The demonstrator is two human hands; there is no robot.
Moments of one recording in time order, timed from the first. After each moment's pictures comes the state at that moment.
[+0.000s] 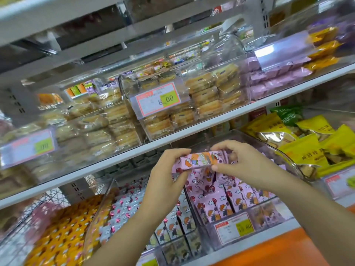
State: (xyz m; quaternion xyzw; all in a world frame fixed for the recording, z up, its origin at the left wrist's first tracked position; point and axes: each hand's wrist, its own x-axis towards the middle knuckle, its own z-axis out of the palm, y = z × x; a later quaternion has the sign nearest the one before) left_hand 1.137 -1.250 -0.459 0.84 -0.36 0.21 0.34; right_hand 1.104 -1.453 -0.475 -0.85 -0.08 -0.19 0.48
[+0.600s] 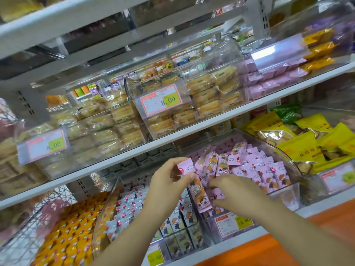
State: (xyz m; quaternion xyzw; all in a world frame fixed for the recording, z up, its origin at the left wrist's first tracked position) left_hand 1.120 -1.246 -0.464 0.85 -0.23 0.09 0.46; right_hand 1.099 -1.420 -0.518 -0.98 -0.08 -0.12 0.16
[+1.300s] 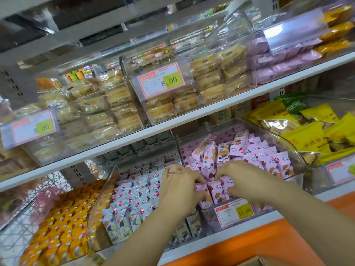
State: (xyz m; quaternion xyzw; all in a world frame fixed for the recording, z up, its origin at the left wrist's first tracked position) left_hand 1.134 -1.262 -0.501 0.96 -0.26 0.11 0.05; right_hand 1.112 -1.436 -0.518 -0.98 -0.07 -0.02 0.17
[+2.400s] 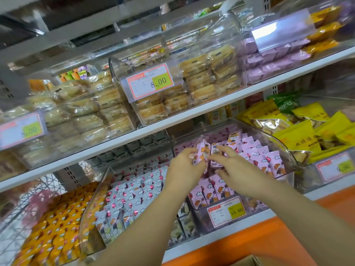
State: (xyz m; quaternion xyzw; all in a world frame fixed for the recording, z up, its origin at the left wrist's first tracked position) left_hand 1.158 -1.302 -0.490 0.93 -0.16 0.04 0.34; right_hand 1.115 -1.446 -0.525 -0.95 -0.05 -0.12 0.28
